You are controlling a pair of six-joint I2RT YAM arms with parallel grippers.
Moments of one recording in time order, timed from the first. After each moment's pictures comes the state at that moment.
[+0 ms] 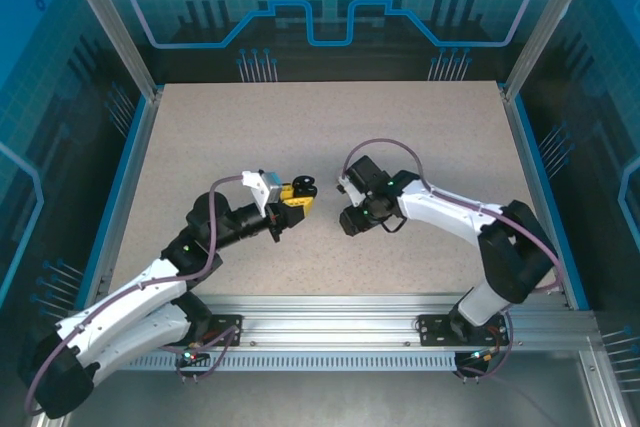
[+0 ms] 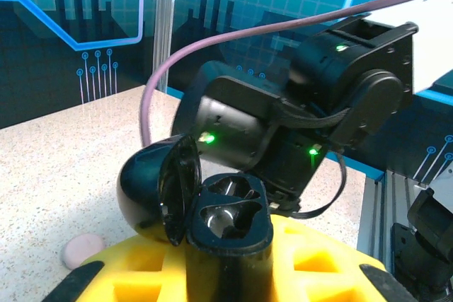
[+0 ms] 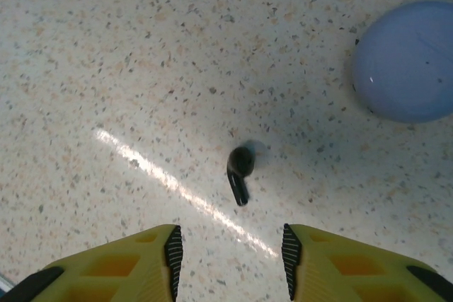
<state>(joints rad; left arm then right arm) -0.64 0.80 0.50 0.28 0.37 -0.17 0.70 1.62 1.07 -0.69 -0.11 0.21</state>
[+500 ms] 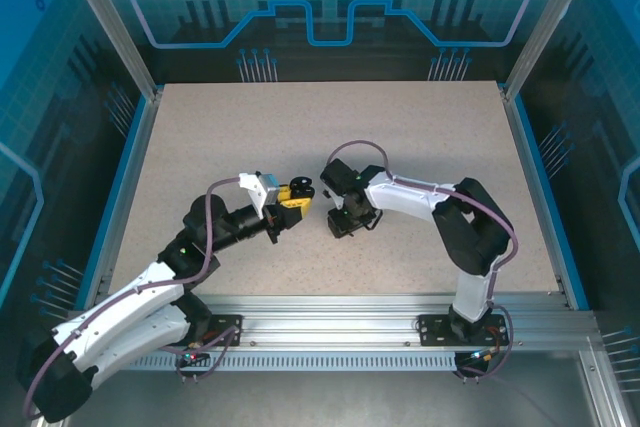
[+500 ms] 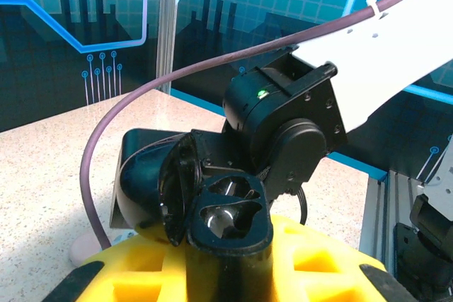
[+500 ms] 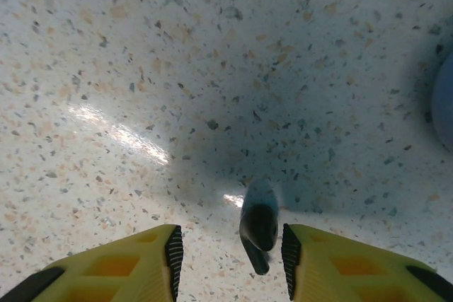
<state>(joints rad) -0.64 0.77 0.49 0.26 0.36 -0.16 0.76 1.86 1.23 -0.78 -0.04 0.27</state>
